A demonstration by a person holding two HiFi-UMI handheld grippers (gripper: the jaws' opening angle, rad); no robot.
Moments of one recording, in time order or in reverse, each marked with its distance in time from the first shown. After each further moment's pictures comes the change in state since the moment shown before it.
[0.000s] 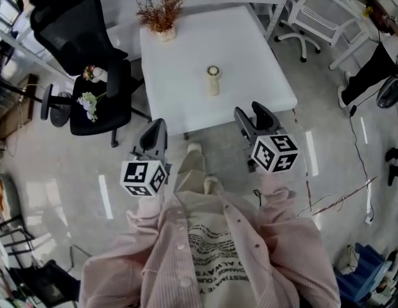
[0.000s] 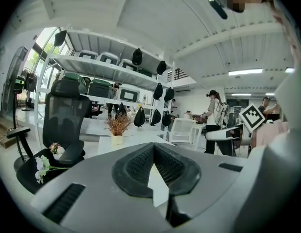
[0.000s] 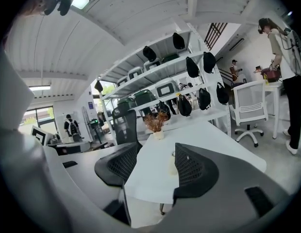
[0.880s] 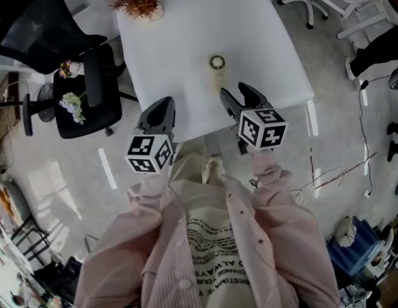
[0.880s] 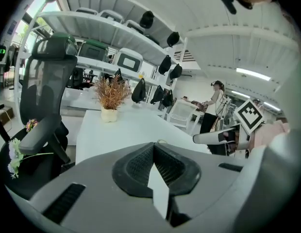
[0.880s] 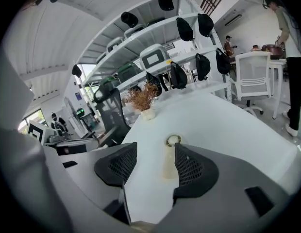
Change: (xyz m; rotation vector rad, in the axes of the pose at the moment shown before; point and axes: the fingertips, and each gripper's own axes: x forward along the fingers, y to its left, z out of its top) left arm 0.165 0.060 -0.072 -0.109 0.266 -0.117; right arm 0.166 -0.046 -0.069 0.122 0.271 -0.068
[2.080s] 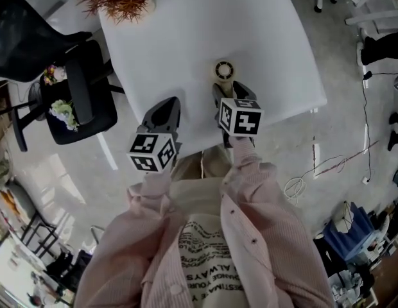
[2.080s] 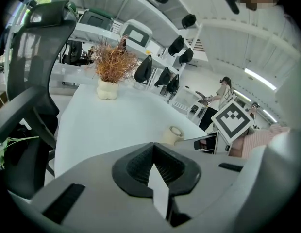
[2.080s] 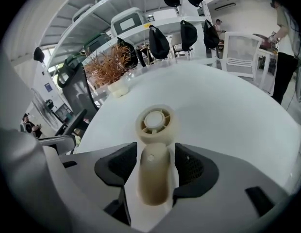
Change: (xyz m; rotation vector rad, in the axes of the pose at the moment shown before) left arm 0.087 0.038 -0.035 -0.096 0.185 -0.052; right arm 0.118 -0.055 -0.052 0.108 0.250 -0.251
